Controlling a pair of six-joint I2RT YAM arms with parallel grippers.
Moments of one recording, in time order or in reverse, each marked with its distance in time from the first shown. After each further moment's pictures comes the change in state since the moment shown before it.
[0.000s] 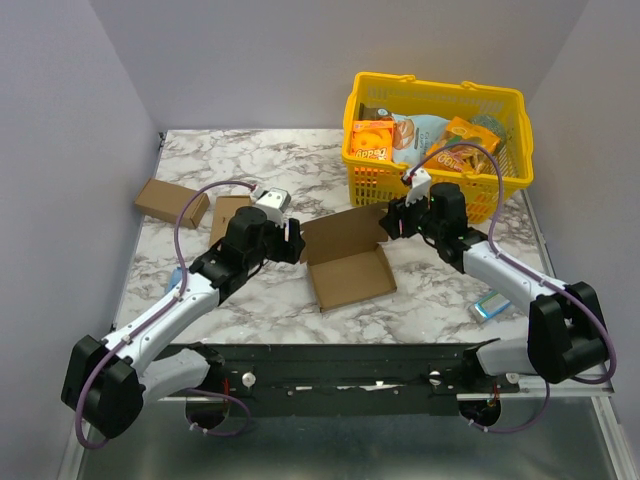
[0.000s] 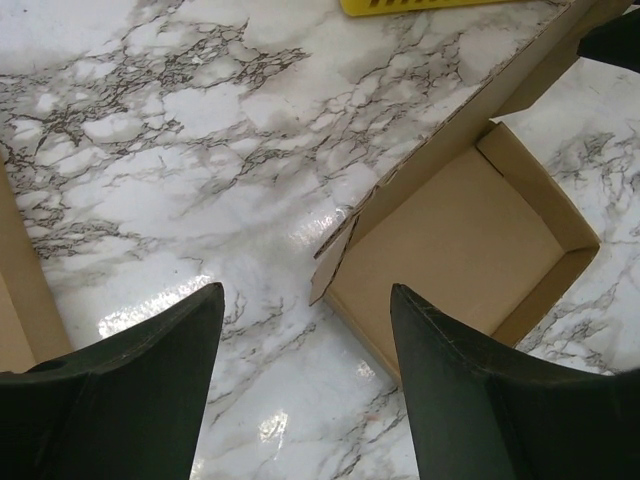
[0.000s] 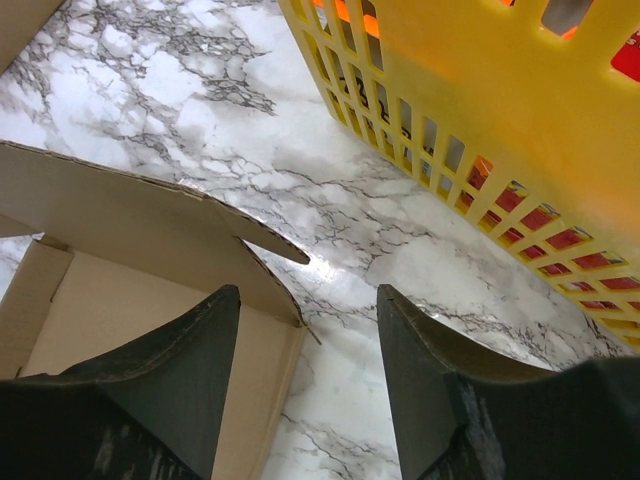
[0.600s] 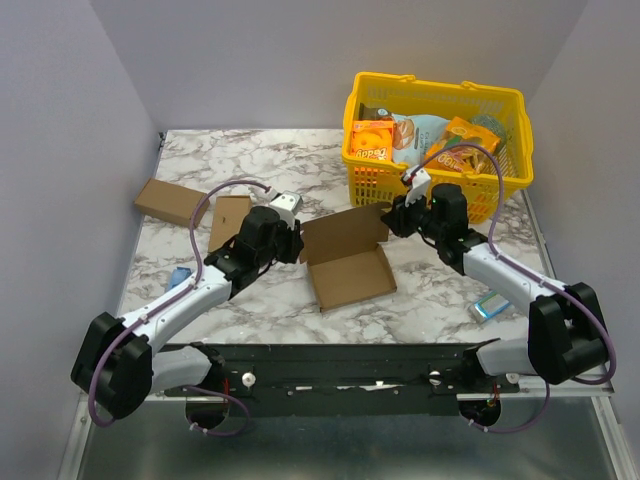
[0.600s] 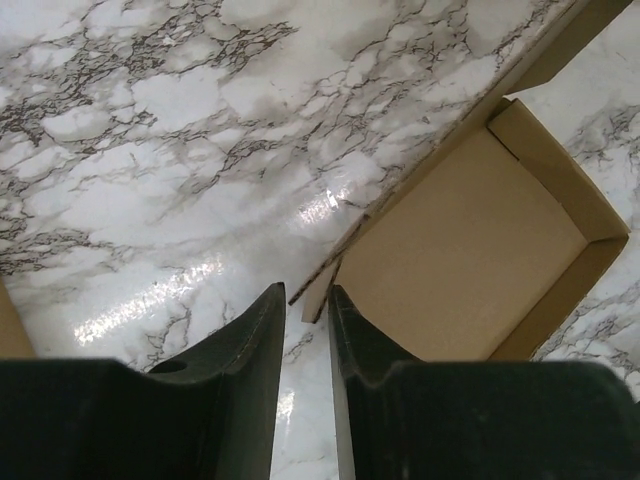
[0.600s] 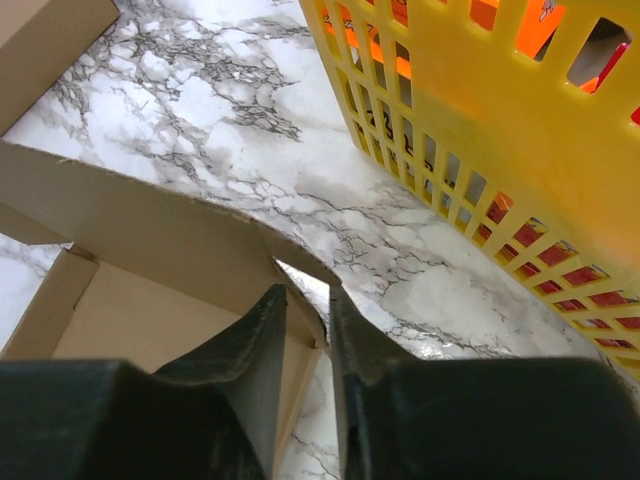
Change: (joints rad) left arm -0.025 0.122 0.000 0.068 0.003 0.023; right arm 0.000 -0.001 -0.015 0.070 -0.053 0.001
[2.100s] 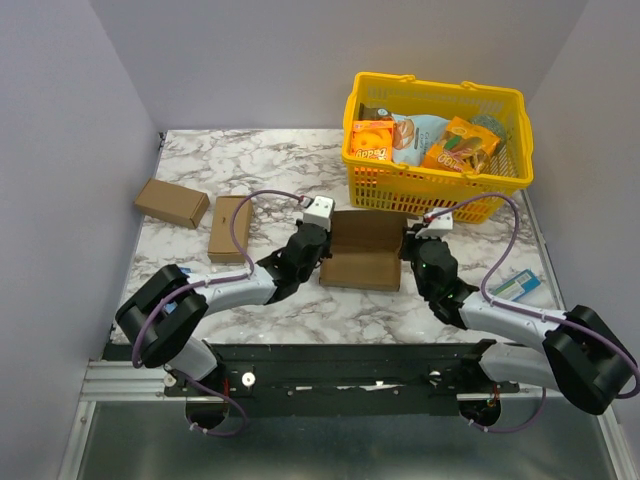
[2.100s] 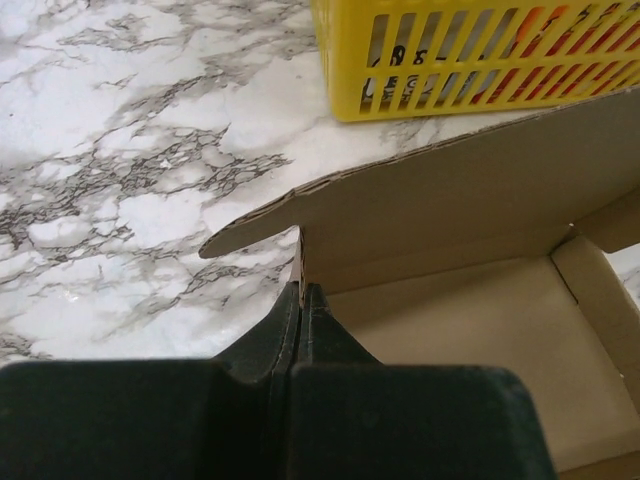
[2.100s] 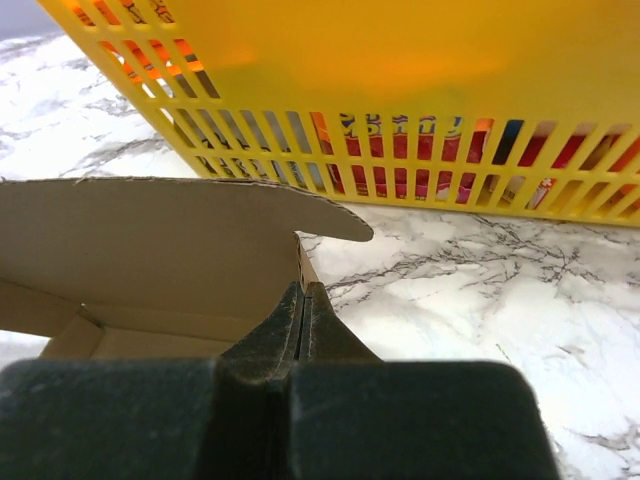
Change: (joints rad) left arm -0.265 0.326 0.003 0.513 -0.475 -0.042; right arm 0.330 -0.187 -0.387 0.442 0.901 0.265
